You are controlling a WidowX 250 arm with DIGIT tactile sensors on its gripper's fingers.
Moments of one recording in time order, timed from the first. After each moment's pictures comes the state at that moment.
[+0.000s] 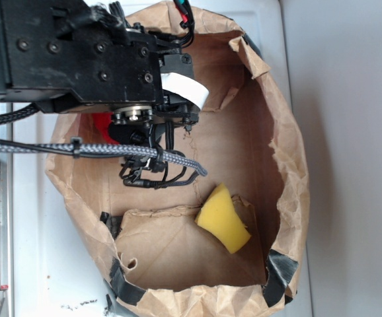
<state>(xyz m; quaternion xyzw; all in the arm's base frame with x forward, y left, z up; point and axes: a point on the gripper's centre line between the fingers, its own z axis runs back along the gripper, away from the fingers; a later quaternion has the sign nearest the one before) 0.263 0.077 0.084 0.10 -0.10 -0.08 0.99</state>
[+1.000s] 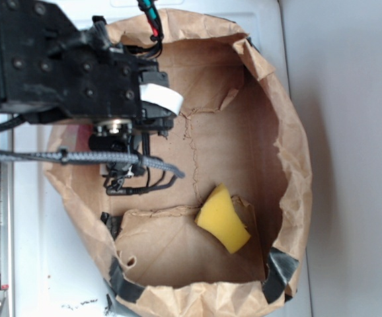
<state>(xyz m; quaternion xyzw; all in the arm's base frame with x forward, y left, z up) 0.241 0.060 0.066 0.07 -0.06 -0.03 0.99</state>
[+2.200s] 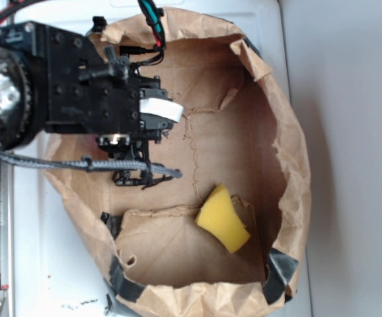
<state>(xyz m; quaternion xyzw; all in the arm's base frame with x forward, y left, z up) 0.250 0.058 0.029 0.09 -0.09 -0.04 0.99</state>
